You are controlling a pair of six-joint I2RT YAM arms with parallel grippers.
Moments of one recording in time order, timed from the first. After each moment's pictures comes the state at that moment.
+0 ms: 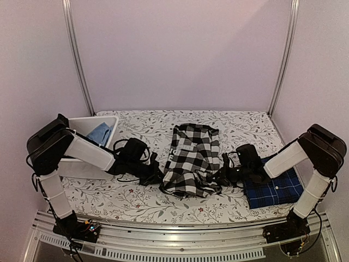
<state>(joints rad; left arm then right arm) -0.72 1.82 0.78 0.21 0.49 -1.01 0.60 1.73 0.54 0.45 -0.53 0.95</state>
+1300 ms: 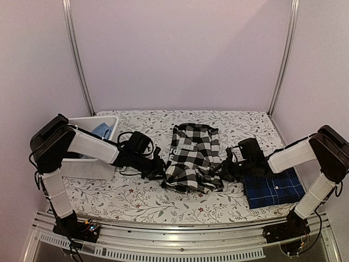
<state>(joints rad) -0.71 1.86 0.91 0.08 0.48 -0.90 0.57 1.65 0.59 0.28 -0.46 0.93</state>
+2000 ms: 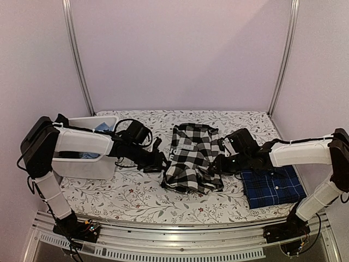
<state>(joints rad) -0.72 1.75 1.00 -0.19 0.43 -0.70 0.72 1.48 0.76 -0.12 -0.22 0.69</state>
